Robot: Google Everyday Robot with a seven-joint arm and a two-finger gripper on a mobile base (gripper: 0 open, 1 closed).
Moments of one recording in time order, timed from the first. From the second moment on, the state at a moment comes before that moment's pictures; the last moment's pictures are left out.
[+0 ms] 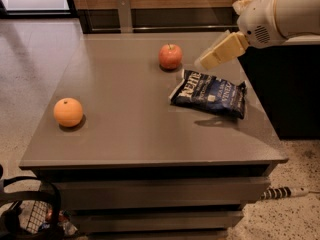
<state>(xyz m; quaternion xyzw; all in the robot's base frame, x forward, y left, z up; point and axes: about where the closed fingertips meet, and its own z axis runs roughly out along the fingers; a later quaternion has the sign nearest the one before) 0.593 -0.136 0.994 -0.47 0.74 0.08 0.47</state>
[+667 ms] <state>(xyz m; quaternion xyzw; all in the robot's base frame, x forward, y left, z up) 0.643 -0.124 0.969 -0.46 0.74 0.12 0.48</state>
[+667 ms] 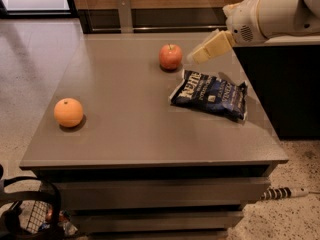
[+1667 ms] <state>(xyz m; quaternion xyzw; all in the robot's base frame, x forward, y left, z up) 0.753 -0.086 0.903 -0.43 0.74 0.18 0.48</state>
